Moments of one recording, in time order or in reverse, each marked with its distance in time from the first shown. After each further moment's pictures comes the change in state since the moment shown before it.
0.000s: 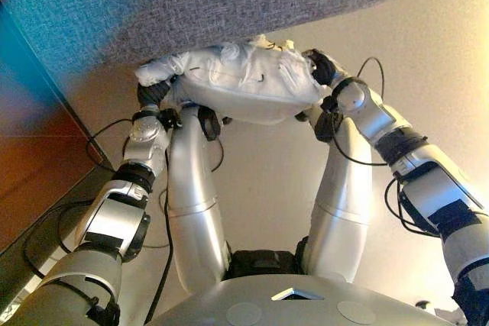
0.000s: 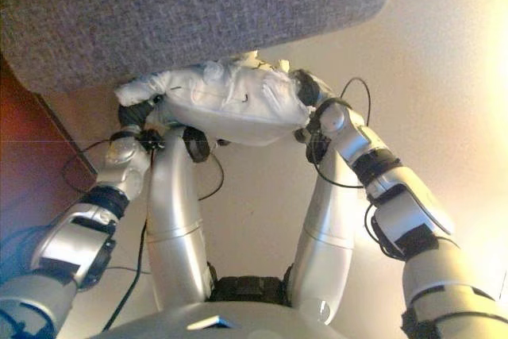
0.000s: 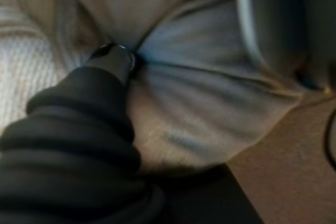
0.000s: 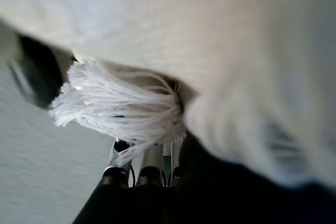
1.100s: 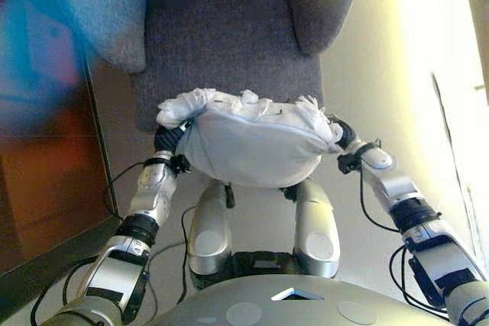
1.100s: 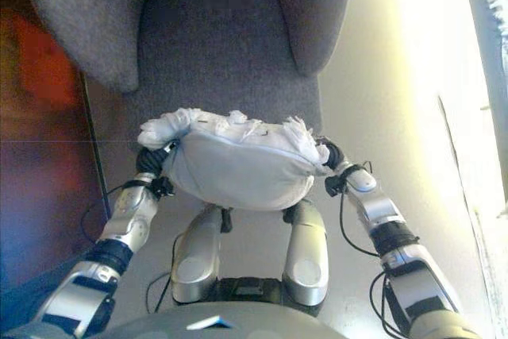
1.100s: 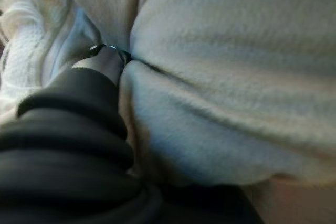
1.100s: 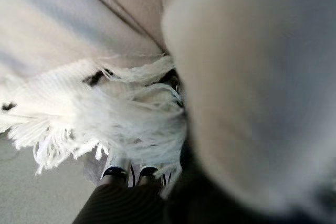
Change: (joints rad) left arm 0.374 -0.024 0.084 -0.372 0.075 0.068 -0.171; right arm 0.494 -0.018 -0.359 -0.274 0.421 0.046 0.289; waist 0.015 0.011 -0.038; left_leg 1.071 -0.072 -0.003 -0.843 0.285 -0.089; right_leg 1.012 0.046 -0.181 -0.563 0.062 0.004
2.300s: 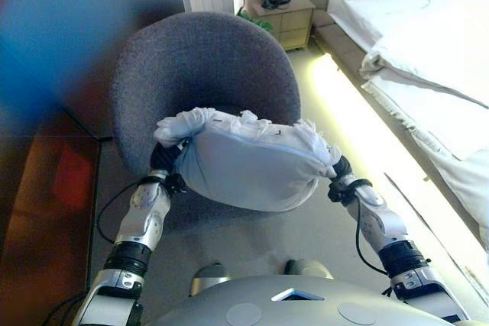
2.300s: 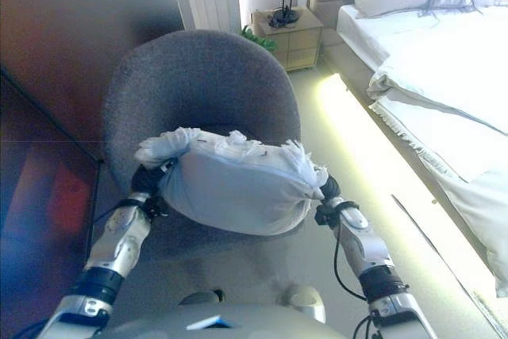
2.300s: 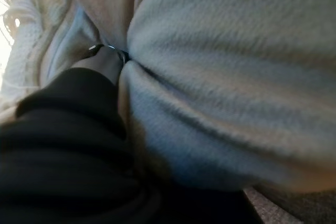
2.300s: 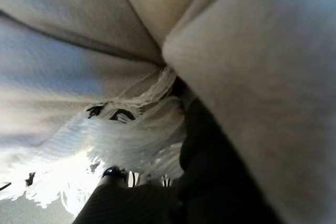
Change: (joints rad) left arm 0.184 -0.005 0.110 -0.217 0.073 0.187 -0.001; right arm 0.247 0.142 -0.073 -0.175 0.163 0.092 -0.123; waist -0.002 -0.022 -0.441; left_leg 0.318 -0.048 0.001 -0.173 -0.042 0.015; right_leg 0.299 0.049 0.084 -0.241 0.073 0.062
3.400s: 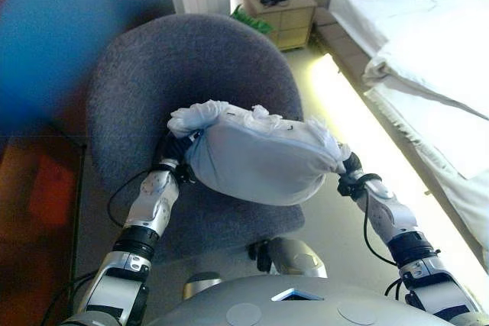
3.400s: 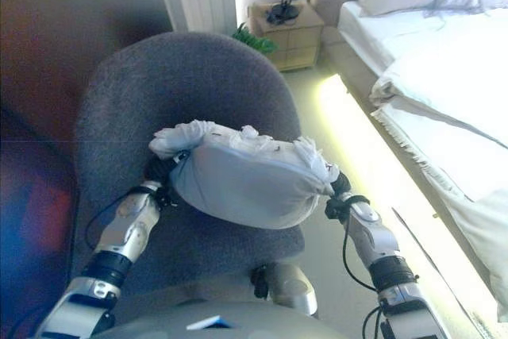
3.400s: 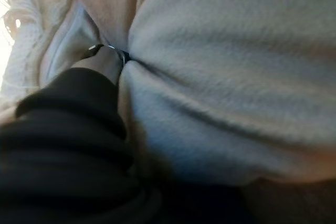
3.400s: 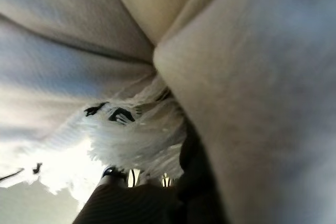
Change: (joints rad) left arm -0.096 -0.015 -0.070 -0.009 0.015 0.031 0.004; right arm -0.062 -0.095 -0.037 0.068 0.037 0.022 0.030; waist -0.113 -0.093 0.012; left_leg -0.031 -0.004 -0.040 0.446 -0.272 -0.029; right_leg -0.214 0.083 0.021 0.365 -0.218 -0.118
